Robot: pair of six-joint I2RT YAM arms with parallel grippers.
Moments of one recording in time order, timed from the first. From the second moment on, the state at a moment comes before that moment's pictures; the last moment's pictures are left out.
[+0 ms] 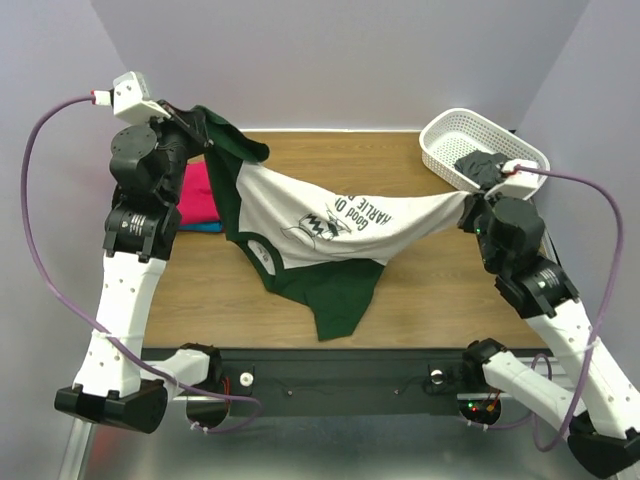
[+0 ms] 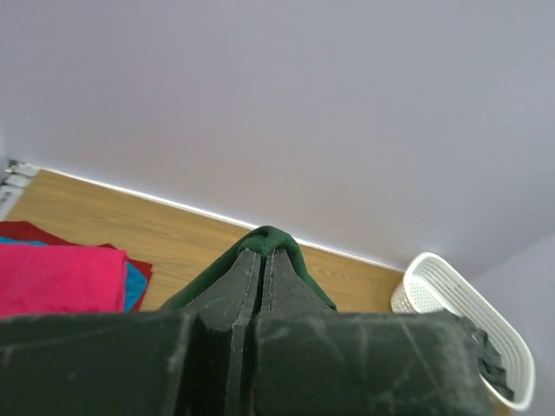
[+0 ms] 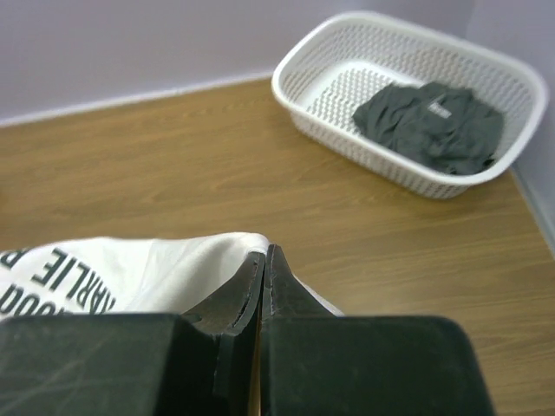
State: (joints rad) left arm -0.19 1.09 1.46 -0.27 -0.19 -0.45; right arm 0.46 0.78 1.04 -0.43 0.58 0.24
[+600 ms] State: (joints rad) left arm -0.19 0.94 1.13 -0.37 -0.14 -0.45; right arm 0.73 0.97 0.70 -0.49 0.12 0.50
